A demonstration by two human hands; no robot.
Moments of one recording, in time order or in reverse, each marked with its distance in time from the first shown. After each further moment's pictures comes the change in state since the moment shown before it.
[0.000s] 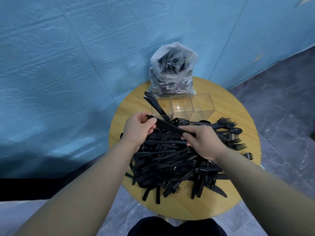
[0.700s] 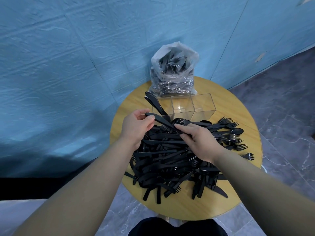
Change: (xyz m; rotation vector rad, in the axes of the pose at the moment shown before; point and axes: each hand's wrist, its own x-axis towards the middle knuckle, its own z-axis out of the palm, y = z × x) left_hand 0.006 0.004 -0.003 -0.162 0.042 -0.032; right_hand 0.005 0.007 0.010 -0.126 -0.053 -0.092
